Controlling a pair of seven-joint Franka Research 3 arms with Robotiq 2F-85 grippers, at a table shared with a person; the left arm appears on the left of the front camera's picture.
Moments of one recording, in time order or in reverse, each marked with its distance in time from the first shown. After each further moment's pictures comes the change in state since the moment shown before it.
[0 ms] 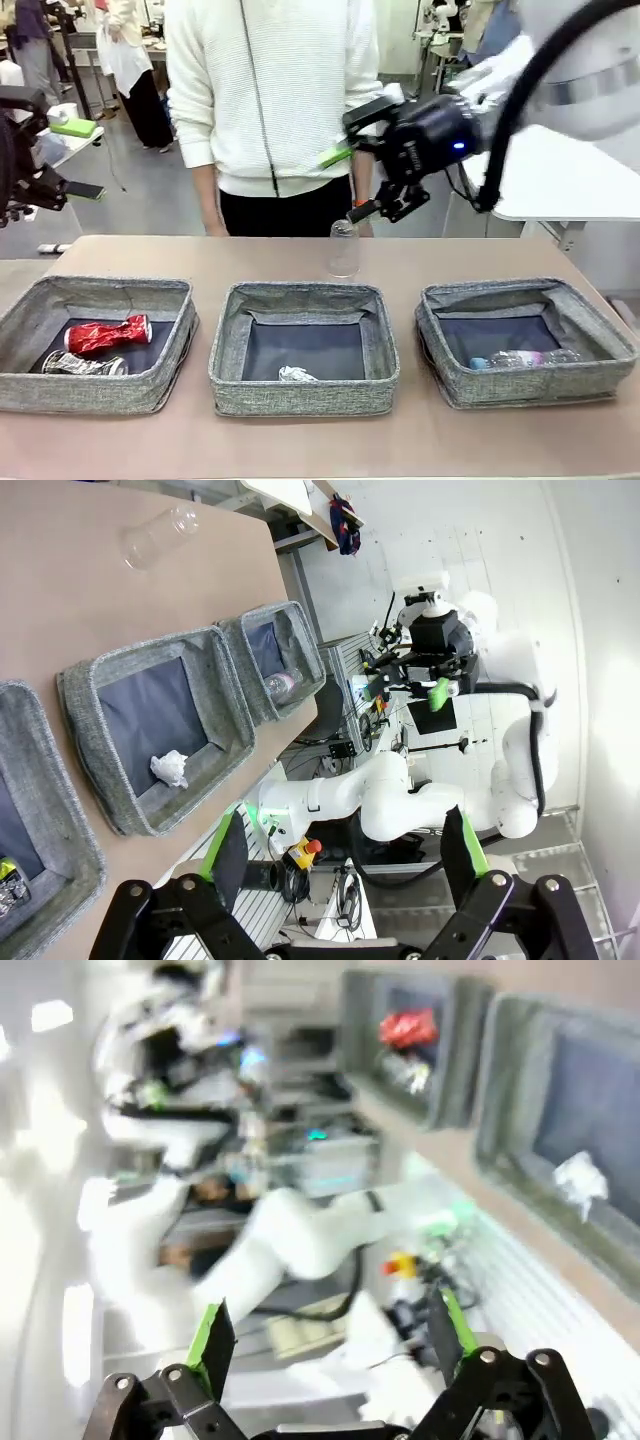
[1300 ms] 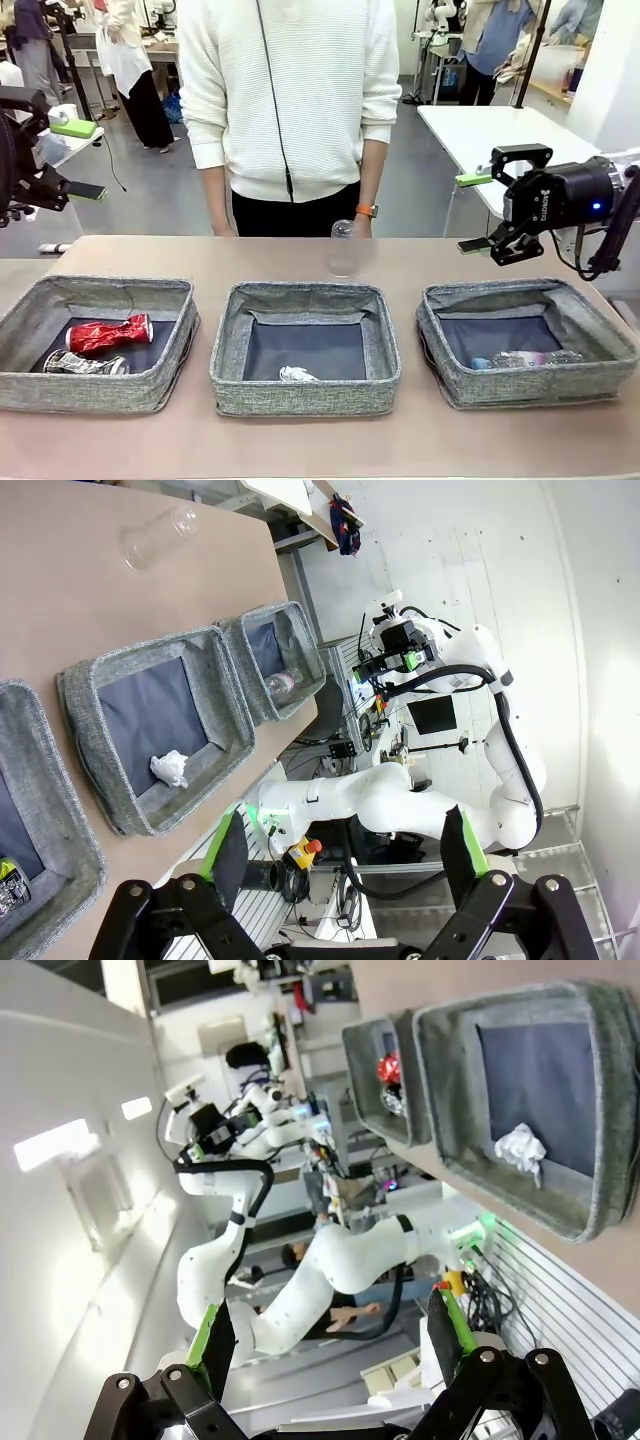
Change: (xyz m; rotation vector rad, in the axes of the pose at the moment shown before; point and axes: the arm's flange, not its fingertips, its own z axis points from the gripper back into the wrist) left arm 0.000 0.000 0.000 0.000 0.000 0.000; right arm -0.044 -0.108 0.099 0.154 -0.180 -0.212
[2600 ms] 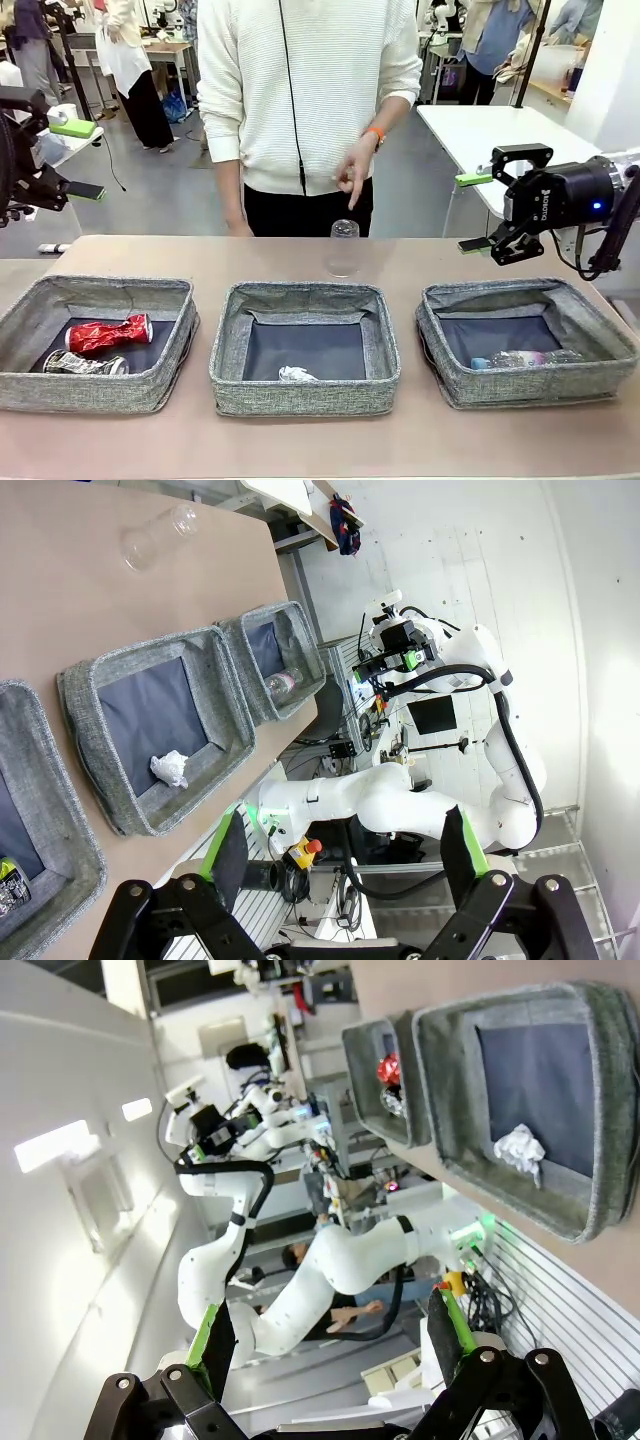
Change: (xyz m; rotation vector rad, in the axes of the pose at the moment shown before) left arm 0.000 0.000 0.000 0.000 0.000 0.000; right arm 0.000 0.000 0.001 0.001 -0.002 -0.001
